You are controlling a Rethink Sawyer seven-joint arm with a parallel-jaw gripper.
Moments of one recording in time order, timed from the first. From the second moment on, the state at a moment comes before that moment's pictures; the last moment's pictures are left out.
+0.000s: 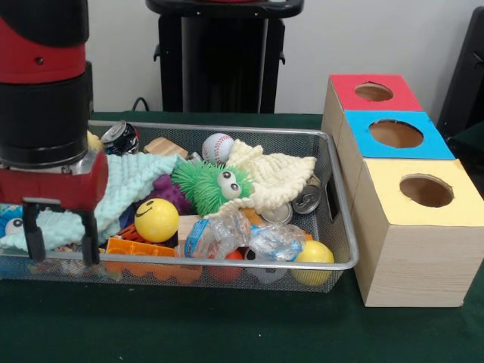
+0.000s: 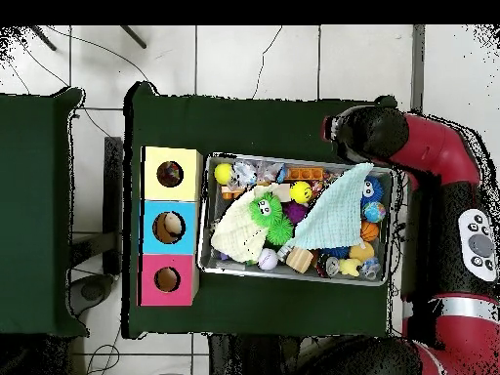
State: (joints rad) arm -0.61 -0.39 0.35 0.99 -0.36 0.85 1.57
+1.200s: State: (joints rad) arm -0.63 -0.33 0.35 0.95 -0.39 1.03 1.57
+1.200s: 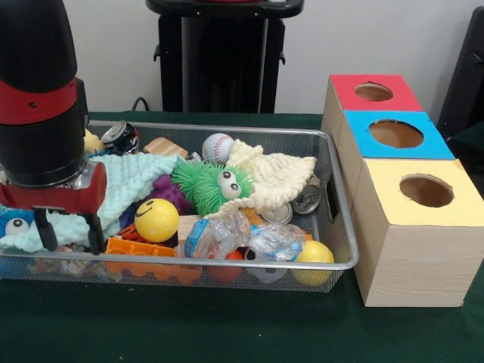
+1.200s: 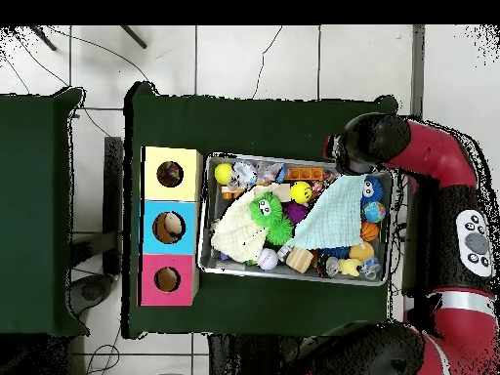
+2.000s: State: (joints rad) arm -0.63 -0.39 0.36 0.95 -0.39 1.04 1.57
